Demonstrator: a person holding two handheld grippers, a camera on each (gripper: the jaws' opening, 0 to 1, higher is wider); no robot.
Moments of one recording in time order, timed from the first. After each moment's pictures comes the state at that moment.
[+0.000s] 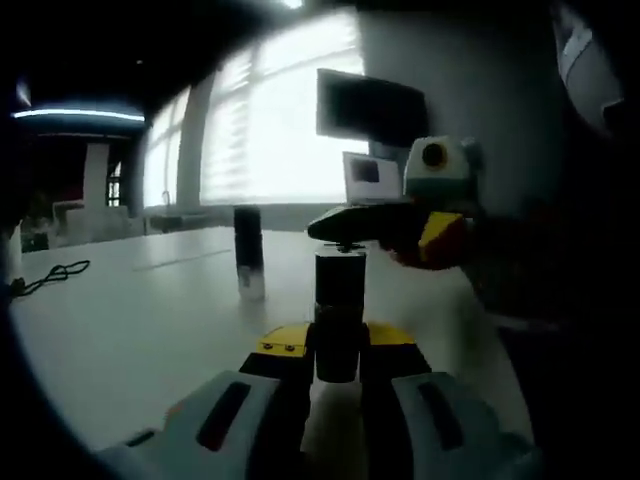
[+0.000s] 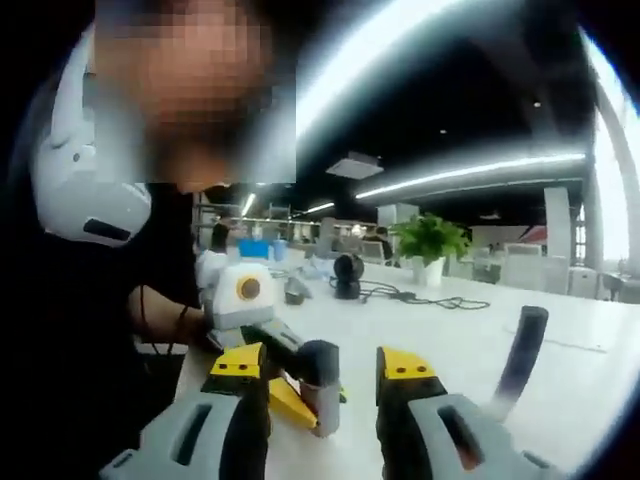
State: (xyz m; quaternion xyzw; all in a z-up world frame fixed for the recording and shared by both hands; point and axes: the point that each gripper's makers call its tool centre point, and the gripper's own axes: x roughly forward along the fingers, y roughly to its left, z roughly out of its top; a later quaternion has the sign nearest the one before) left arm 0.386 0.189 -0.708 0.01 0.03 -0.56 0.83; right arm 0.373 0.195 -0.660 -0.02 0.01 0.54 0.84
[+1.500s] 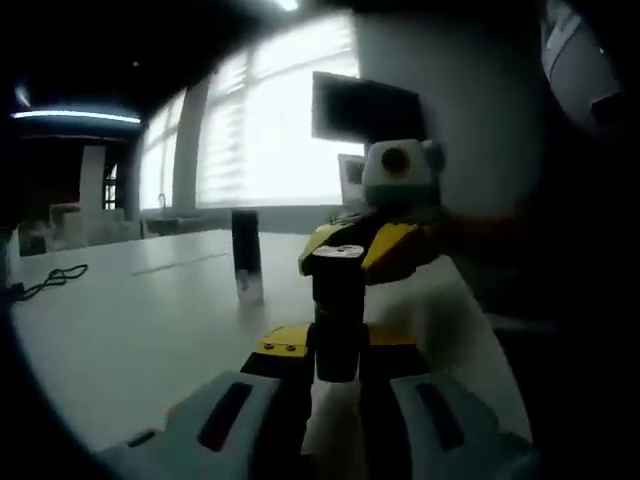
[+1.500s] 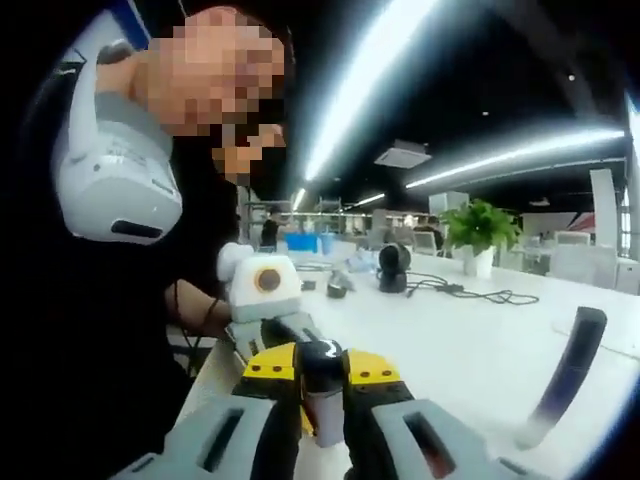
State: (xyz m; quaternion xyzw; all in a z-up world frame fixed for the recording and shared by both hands) left arm 0.385 0.191 -0.705 0.02 0.02 -0.55 0.83; right arm 0.382 0.218 -0.666 -0.03 0.02 0.61 0.80
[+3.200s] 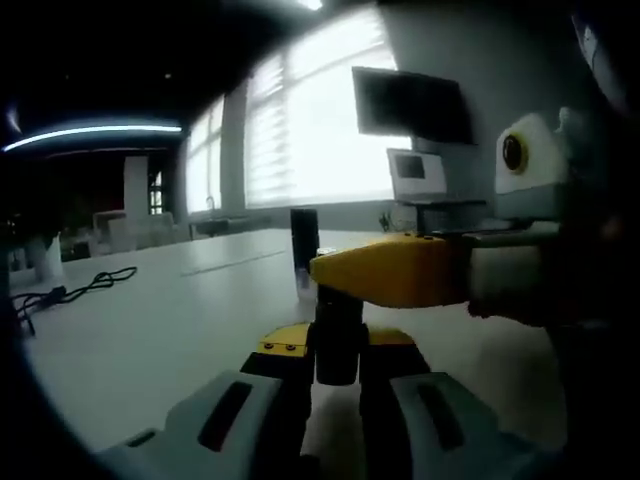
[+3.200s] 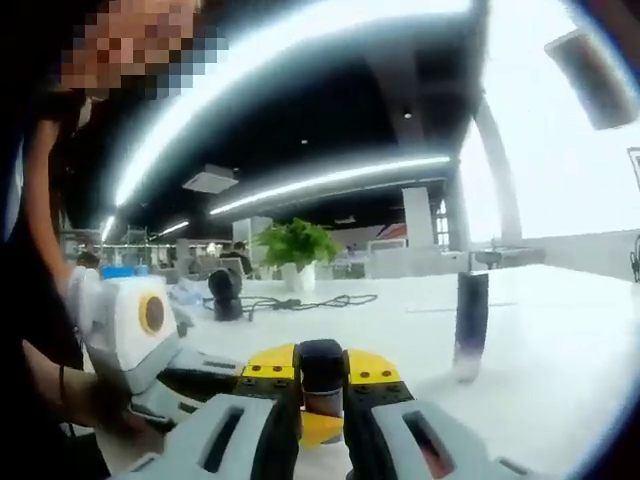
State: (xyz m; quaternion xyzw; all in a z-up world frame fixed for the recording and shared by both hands) left arm 0.418 0.214 -0.705 0.05 0.02 -0.46 0.89; right arm 0.419 0.210 -0.668 0.04 0.00 0.19 0.98
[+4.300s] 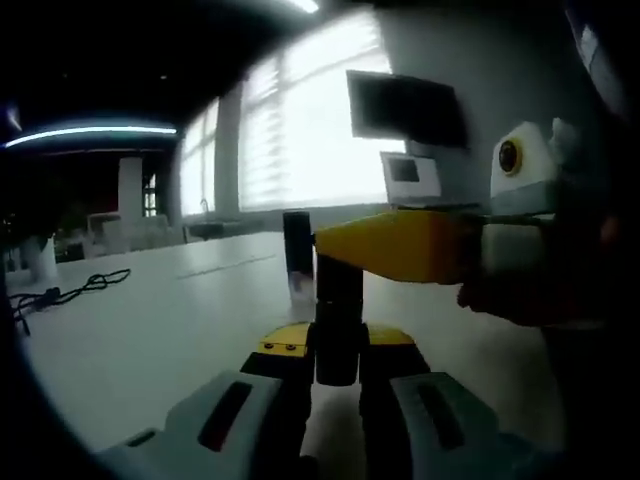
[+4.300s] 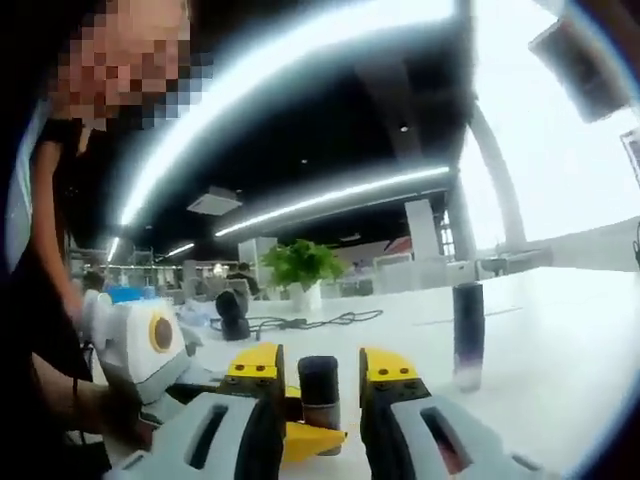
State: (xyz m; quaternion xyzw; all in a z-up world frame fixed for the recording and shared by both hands) left arm 0.415 0.210 -0.704 0.04 0.01 -0.47 0.88; right arm 0.415 0.199 -0.655 0.07 -0.04 0.22 0.97
